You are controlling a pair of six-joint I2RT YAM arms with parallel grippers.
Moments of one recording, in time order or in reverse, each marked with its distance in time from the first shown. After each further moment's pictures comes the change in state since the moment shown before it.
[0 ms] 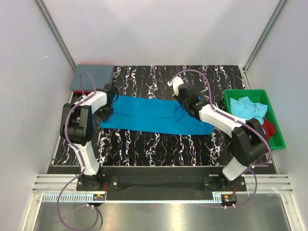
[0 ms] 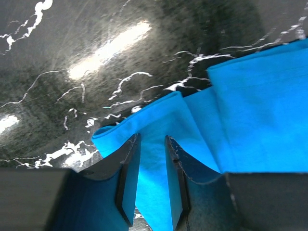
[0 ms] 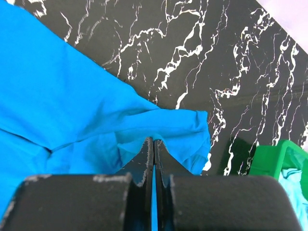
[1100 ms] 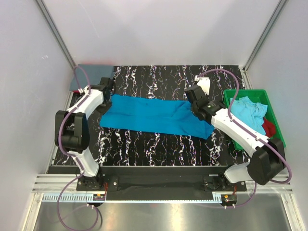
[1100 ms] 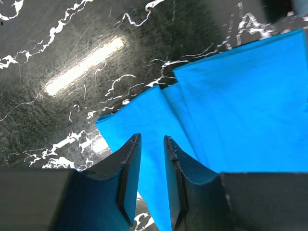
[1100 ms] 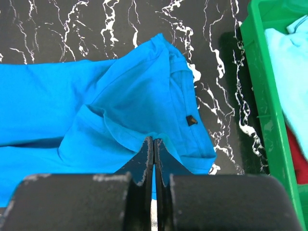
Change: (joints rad) left arm -0.011 -0.146 0.037 -0.021 -0.004 0.025; right arm 0.023 -0.240 0.020 -0.449 0.290 0.725
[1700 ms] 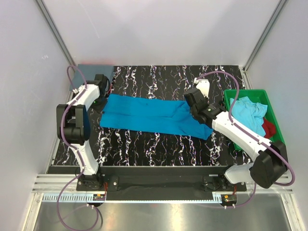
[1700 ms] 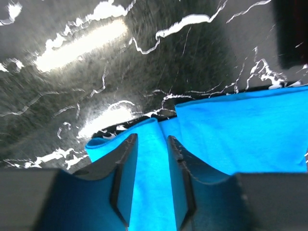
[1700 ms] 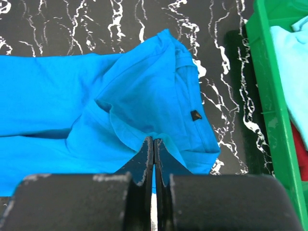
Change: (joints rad) left arm 0.096 0.150 0.126 -0.054 0.043 -0.079; right arm 0.040 -0.032 -0.026 -0.002 0.017 0.014
